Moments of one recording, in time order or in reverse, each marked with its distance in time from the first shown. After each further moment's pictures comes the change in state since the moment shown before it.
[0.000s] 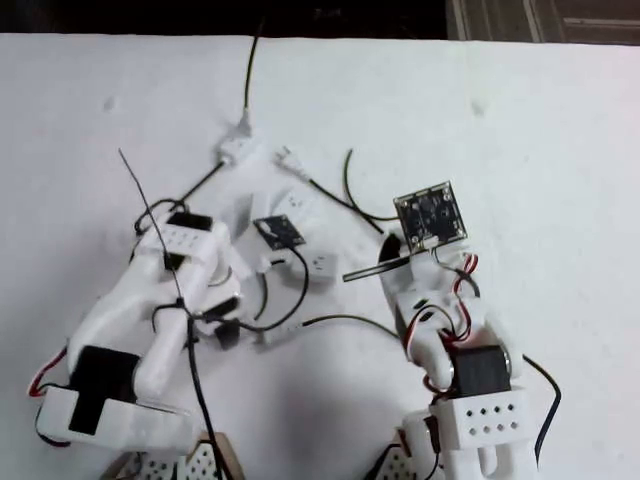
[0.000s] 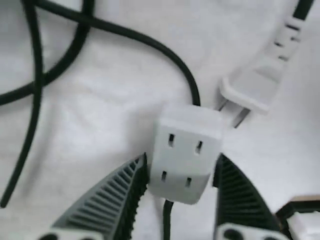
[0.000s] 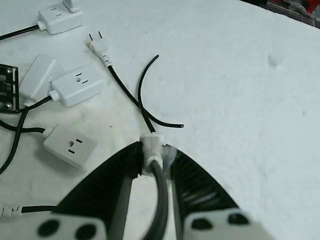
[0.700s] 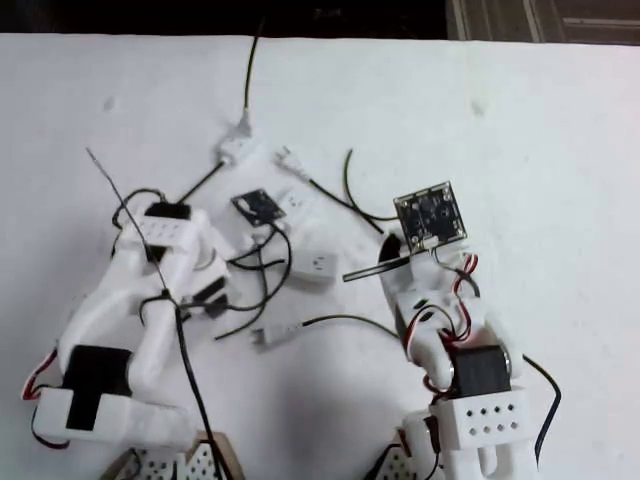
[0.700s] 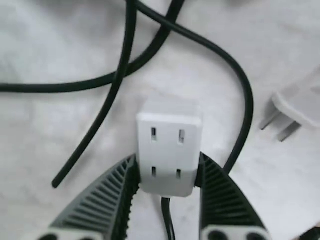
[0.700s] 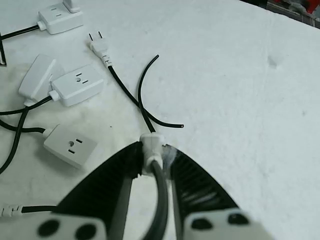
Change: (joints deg) left arm -5.3 1.2 -3.2 -4.3 1.8; right arm 0.0 0.0 0.0 0.0 0.0
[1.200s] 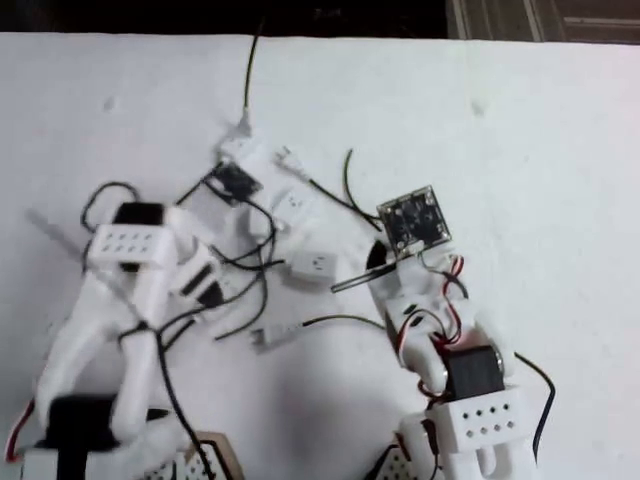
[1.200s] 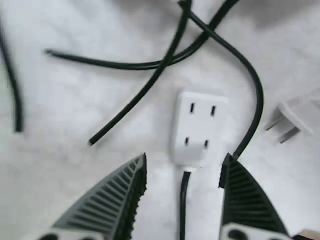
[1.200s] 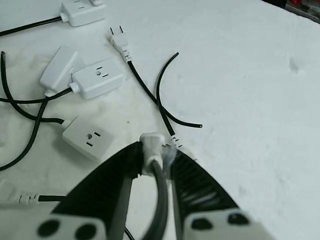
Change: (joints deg) left arm -4.6 -16.0 -0.1 5.0 6.3; right arm -4.2 -0.1 0.8 0.5 0.0
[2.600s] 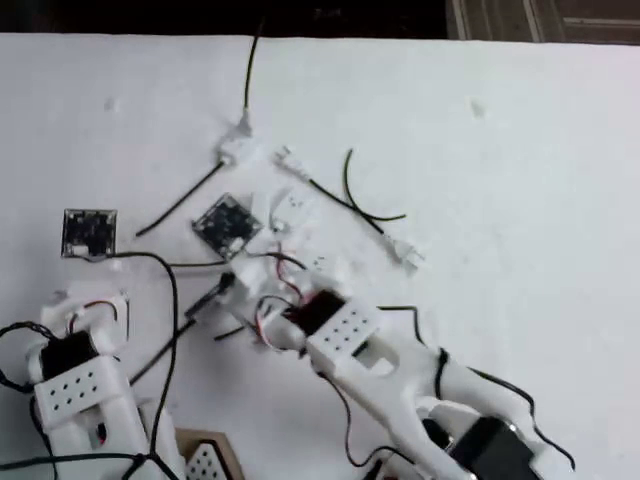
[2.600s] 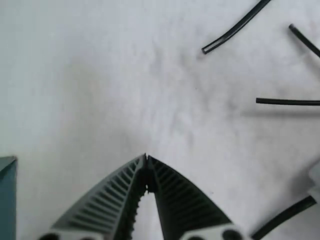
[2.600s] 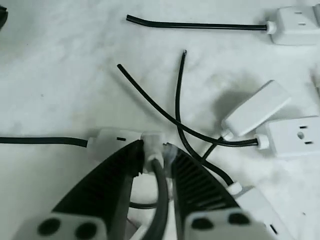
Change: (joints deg) left arm -28.2 -43.0 39.7 -23.9 12.6; right arm -33.7 52.7 -14.6 -29.4 -7.1
